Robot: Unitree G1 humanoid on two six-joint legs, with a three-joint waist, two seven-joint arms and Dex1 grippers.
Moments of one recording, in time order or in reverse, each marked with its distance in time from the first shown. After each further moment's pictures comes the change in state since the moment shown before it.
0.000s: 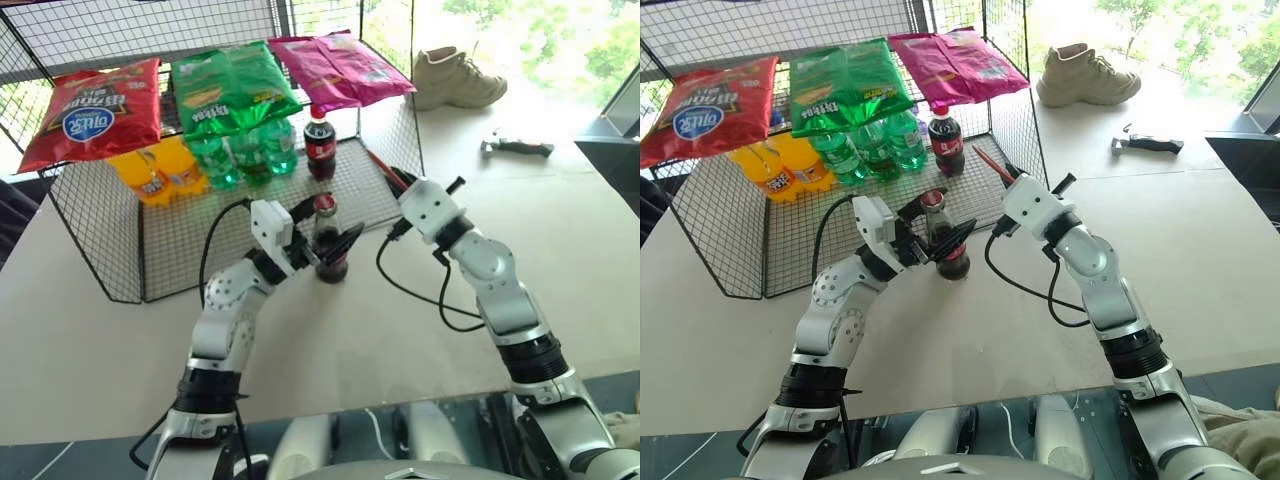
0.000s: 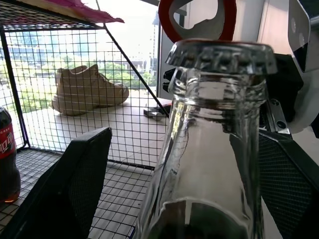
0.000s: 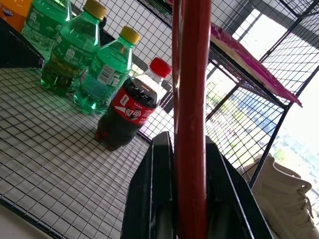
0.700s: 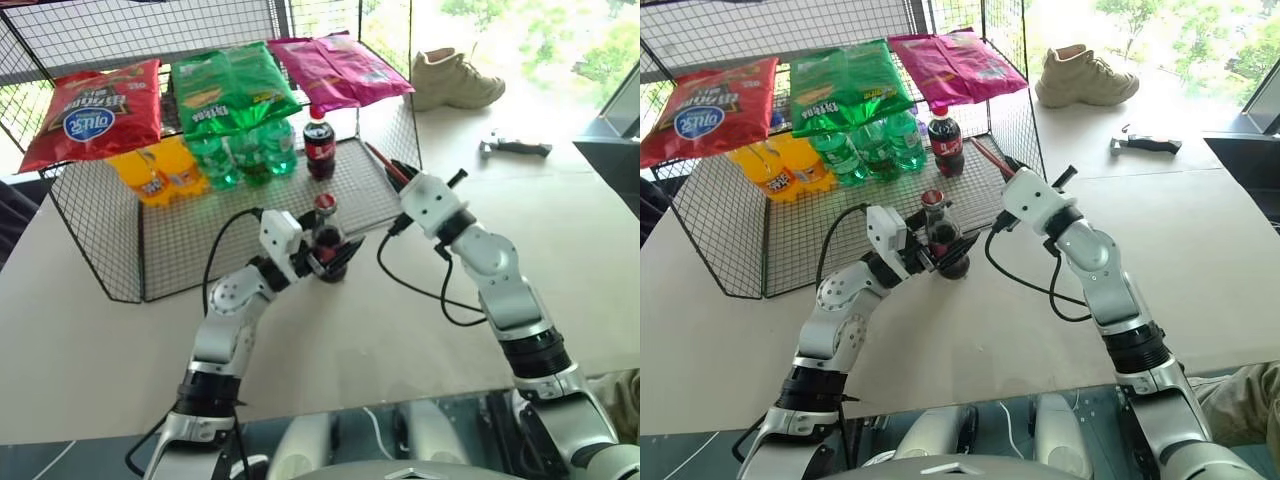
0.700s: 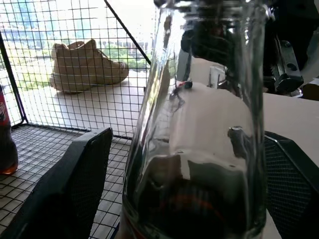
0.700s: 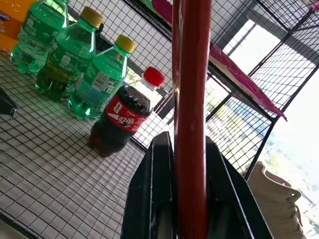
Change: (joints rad) left arm 0.019 0.009 -0.027 0.035 0.051 -0.004 0.018; right arm -0.016 -0.007 0.001 -0.004 0.000 -0.001 0.001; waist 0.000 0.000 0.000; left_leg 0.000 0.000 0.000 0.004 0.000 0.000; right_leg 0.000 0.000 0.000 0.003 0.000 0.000
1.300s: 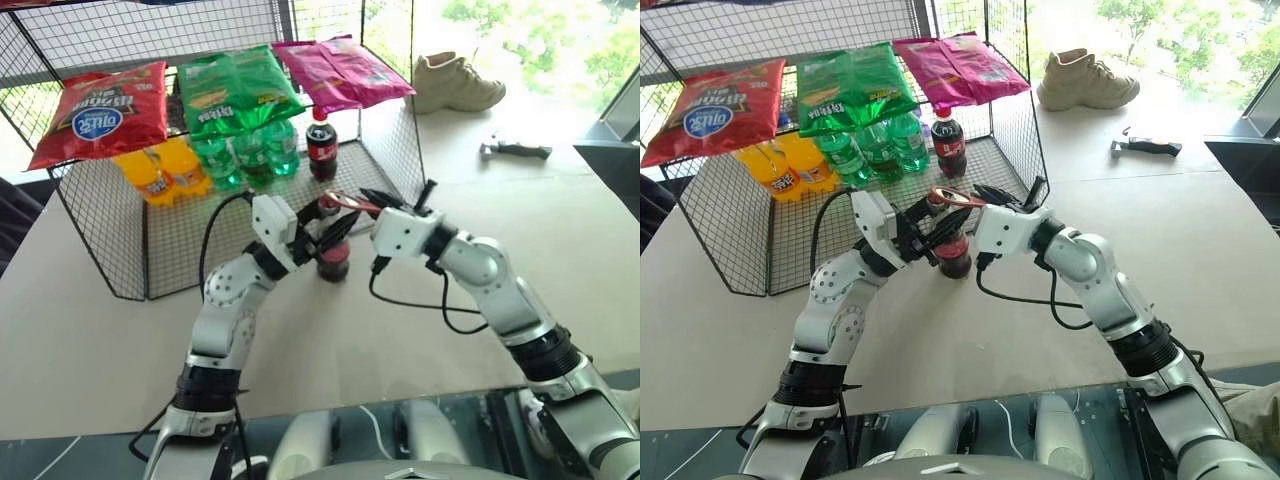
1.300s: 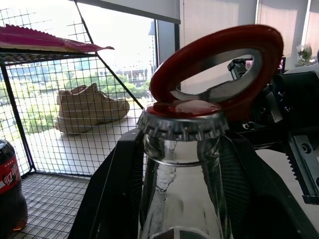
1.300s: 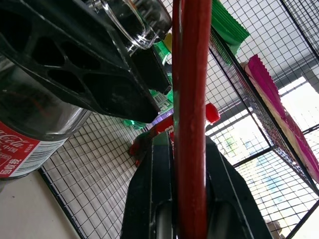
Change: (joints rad) left arm -0.034 0.005 -0.003 -0.071 -0.016 -0.015 0.005; right arm -0.027 -0.100 0.154 -0.032 -0.100 -0.075 0.072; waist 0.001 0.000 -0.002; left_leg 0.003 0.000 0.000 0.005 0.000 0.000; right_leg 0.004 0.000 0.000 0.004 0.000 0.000
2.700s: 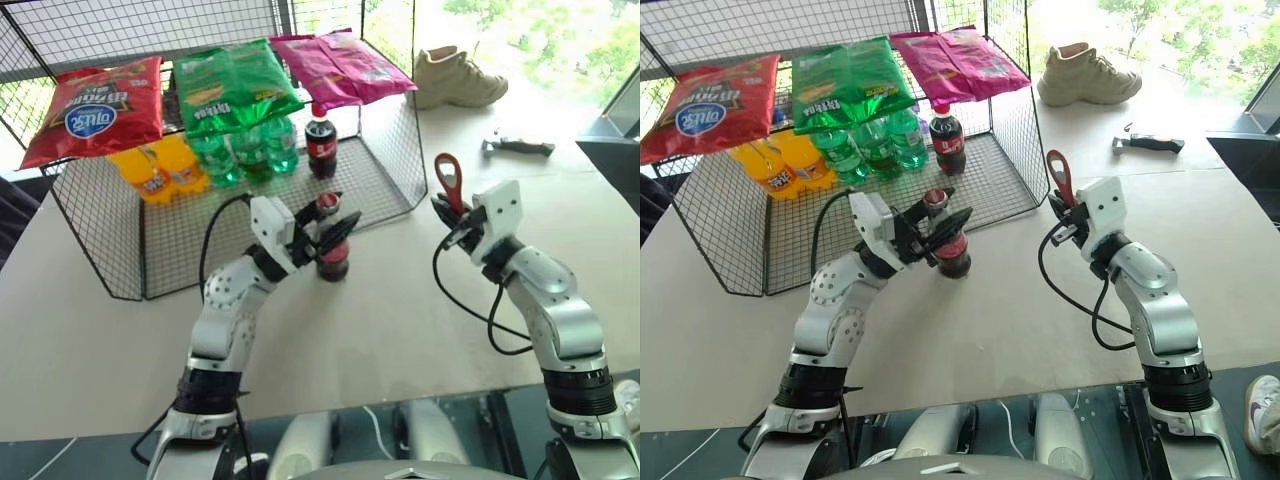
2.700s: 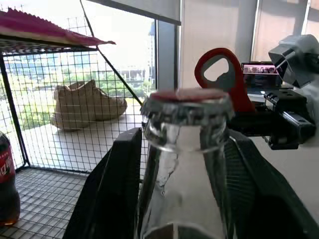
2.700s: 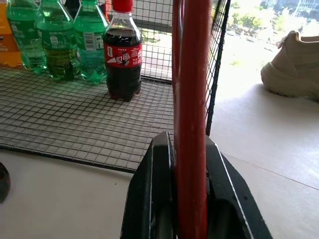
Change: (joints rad) left arm 0.003 -0.012 0.025 -0.013 -0.026 0.014 -0.013; right arm 0.213 0.025 -0.376 -0.170 0.577 0.489 0.027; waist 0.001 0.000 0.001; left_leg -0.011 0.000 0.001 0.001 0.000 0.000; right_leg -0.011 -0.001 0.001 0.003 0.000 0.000
